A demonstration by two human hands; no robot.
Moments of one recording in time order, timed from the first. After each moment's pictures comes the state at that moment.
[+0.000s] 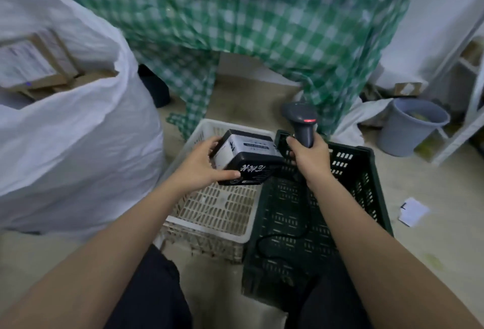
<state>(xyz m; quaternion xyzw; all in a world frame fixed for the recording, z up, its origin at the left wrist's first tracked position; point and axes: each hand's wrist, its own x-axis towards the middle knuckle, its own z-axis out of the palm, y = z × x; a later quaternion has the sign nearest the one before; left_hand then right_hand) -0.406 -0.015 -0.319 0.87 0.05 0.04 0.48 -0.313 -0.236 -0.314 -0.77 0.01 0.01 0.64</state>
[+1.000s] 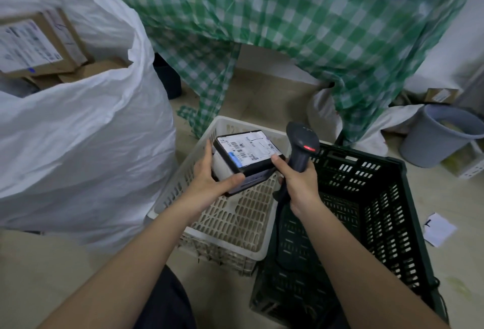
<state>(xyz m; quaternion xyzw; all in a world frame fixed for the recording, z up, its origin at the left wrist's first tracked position) -0.401 0.019 -0.376 0.75 0.14 0.04 0.65 -0.314 -0.160 -0.372 -0.62 0.07 0.11 0.77</state>
